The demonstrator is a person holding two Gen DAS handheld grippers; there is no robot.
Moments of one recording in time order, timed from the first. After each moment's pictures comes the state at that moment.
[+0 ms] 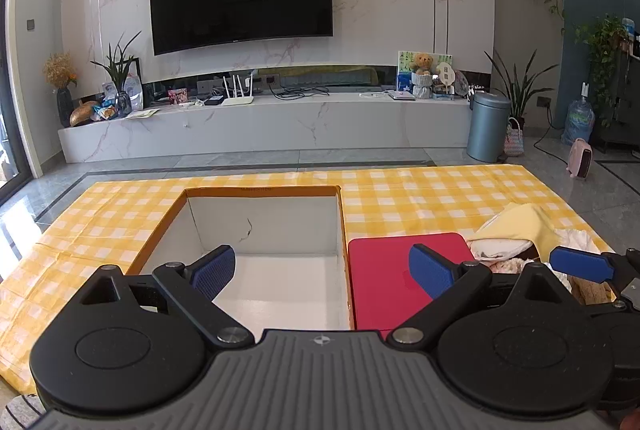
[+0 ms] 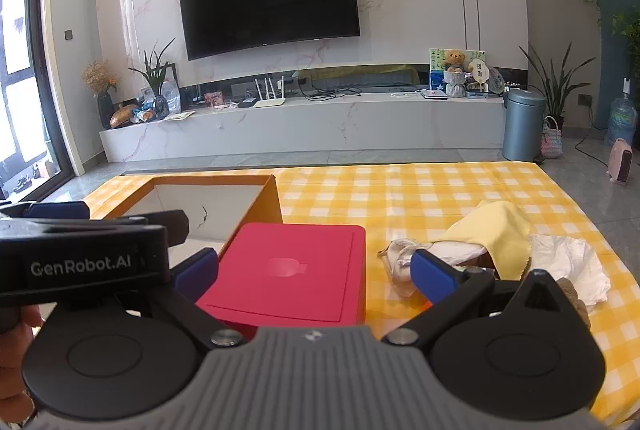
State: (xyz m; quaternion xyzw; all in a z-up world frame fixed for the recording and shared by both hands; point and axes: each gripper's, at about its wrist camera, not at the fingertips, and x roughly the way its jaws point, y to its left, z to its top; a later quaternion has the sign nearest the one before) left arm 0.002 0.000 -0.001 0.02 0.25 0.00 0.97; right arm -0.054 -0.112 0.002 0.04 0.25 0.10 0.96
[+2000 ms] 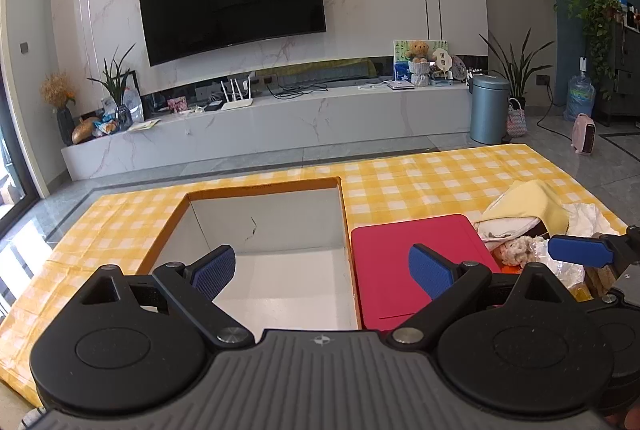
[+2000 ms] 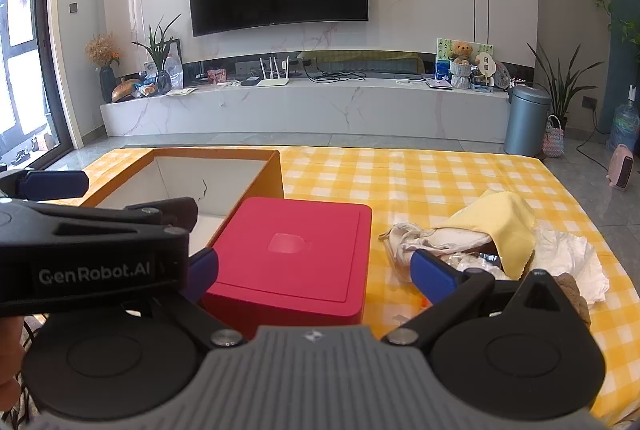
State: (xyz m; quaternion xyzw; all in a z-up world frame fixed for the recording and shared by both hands) left arm -0.002 -0.003 -0.002 0.06 0.26 0.00 0.96; right arm -0.051 -0.106 -0.005 0.01 0.28 0.10 0.96
